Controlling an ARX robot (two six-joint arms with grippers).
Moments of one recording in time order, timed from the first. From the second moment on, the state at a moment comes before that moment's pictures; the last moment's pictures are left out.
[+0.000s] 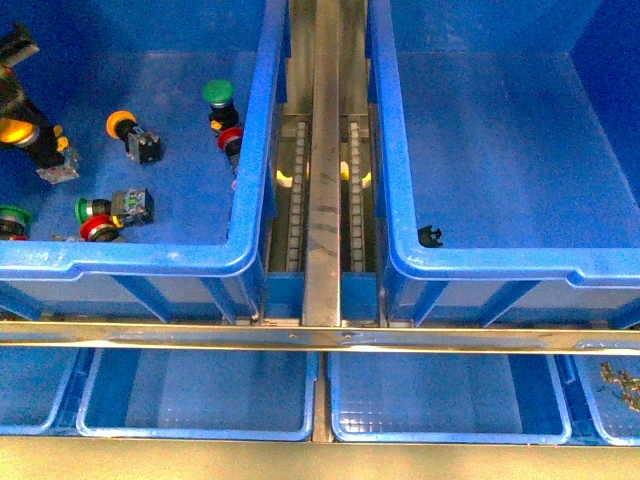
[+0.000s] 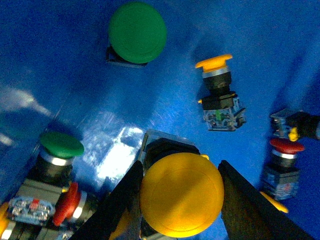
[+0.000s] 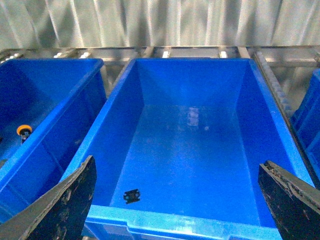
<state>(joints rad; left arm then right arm) 0.19 2.08 1.30 -0.06 0.23 -0.43 0.00 0.00 0.02 0.00 0.00 0.00</state>
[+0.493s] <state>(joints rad) 0.21 1.73 1.11 -0.15 0.46 -0.74 0.00 0.00 0.02 0.00 0.00 0.00</state>
